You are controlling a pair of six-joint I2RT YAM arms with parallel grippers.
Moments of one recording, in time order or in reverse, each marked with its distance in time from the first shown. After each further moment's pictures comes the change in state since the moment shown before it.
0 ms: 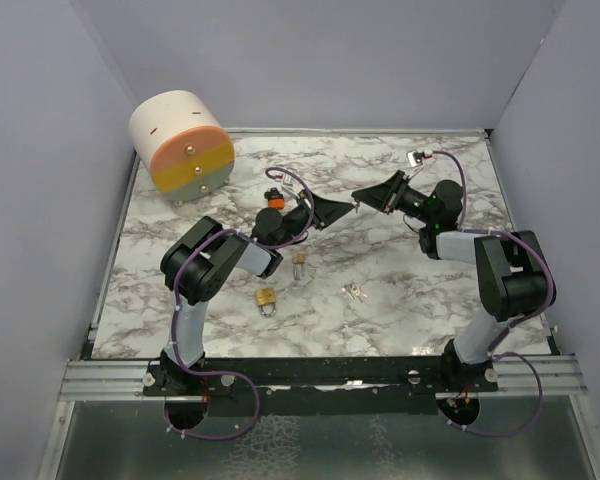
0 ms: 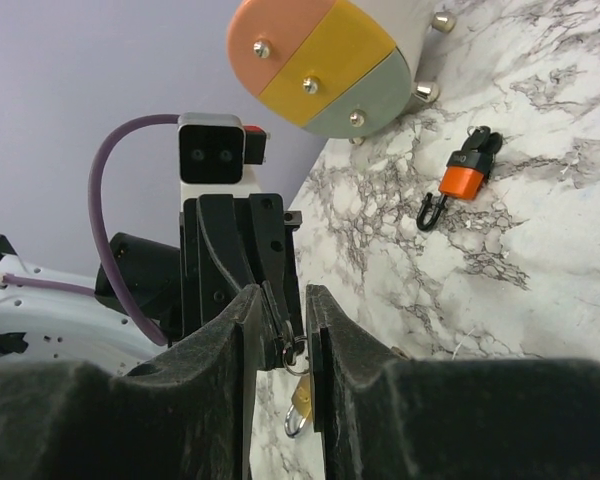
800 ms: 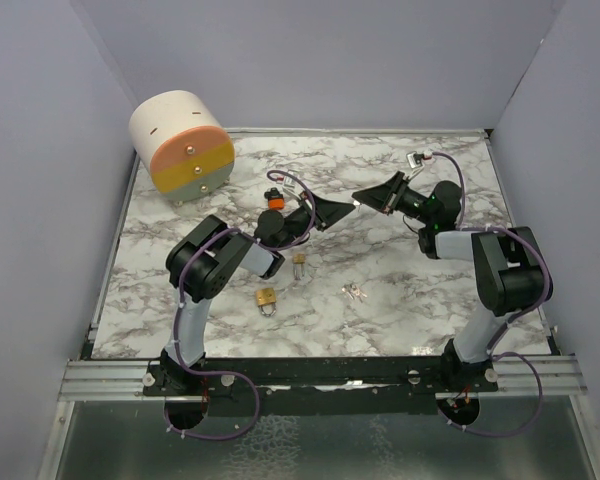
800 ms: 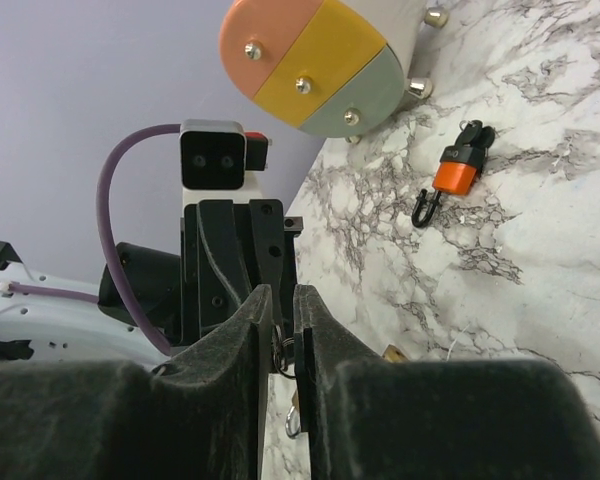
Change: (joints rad) left arm -0.008 0.036 0.010 0.034 -0.016 -0.038; right arm 0.001 0.037 0.002 0.026 -0.013 0.026
